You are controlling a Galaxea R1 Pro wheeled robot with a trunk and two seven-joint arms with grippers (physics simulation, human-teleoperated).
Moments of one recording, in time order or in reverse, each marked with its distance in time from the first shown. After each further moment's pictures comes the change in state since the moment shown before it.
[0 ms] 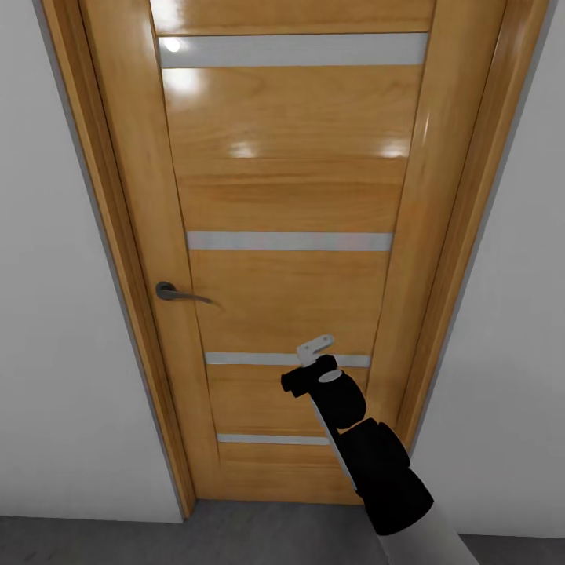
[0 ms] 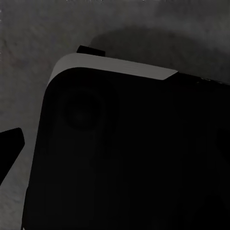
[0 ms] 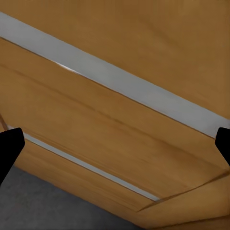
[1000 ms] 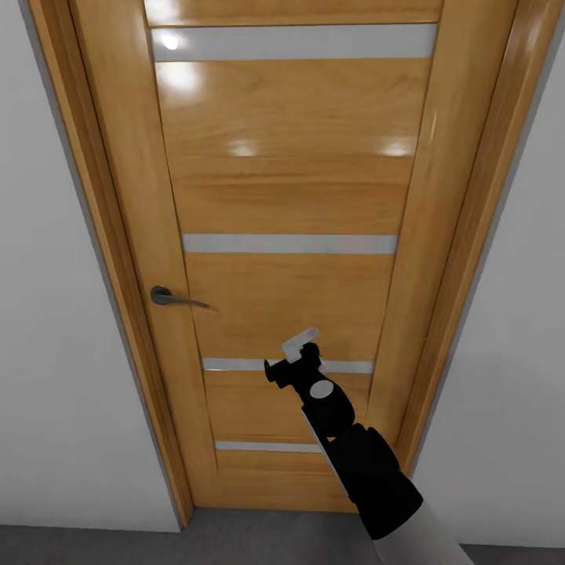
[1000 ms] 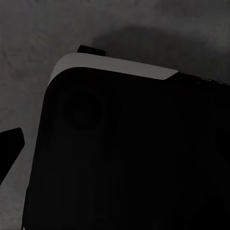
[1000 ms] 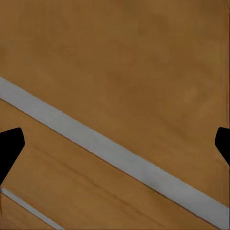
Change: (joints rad) left arm 0.000 0.001 0.001 -0.001 0.002 0.003 0.000; right arm 0.000 0.000 0.050 0.089 0.032 -0.353 0.017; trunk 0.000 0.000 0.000
